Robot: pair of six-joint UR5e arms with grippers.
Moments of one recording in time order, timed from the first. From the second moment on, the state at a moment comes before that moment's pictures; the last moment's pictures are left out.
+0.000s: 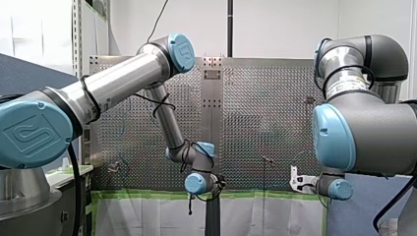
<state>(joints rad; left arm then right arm) -0.67 -2.58 -1.66 -2.29 -1.80 -1.82 1.53 -0.57 1.79 -0.97 0.98 1.56</state>
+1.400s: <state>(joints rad) -0.67 -2.65 -1.54 -2.40 -1.88 -1.78 1.53 -0.57 1.79 -0.97 0.98 1.56</state>
